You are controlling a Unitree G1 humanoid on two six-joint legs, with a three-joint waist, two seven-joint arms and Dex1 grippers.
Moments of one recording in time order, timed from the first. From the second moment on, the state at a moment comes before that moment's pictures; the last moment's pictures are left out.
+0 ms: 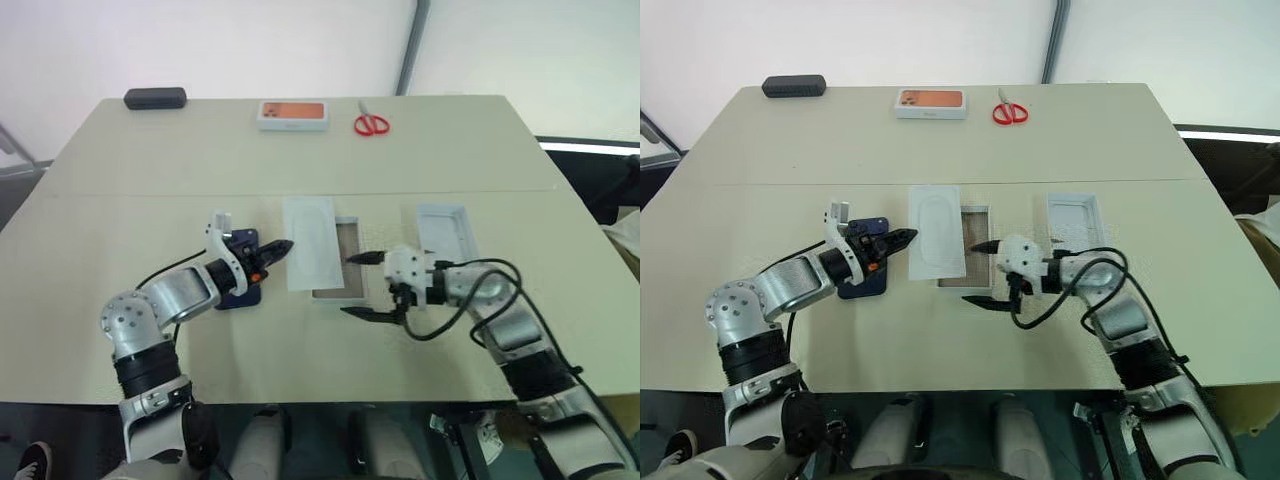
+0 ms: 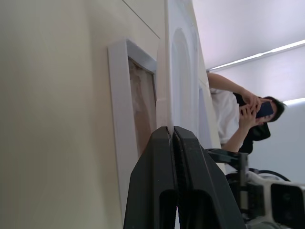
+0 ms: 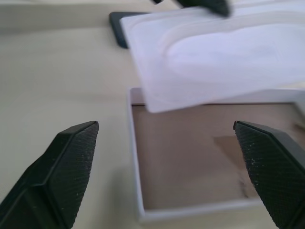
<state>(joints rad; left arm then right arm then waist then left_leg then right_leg) -0.48 0.15 0.53 -0.05 -1.28 1.36 0.10 -0.37 -0.58 0.16 -0.01 0.21 0.10 1.09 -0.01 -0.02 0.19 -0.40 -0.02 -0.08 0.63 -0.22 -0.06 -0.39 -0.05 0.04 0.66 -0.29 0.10</state>
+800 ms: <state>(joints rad) -0.51 0.13 0.35 0.07 -1.18 1.22 -0.01 -0.30 -0.59 -0.02 -0.09 0.34 0.22 0.94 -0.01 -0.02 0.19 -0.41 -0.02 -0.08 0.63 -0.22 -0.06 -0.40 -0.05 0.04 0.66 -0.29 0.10</state>
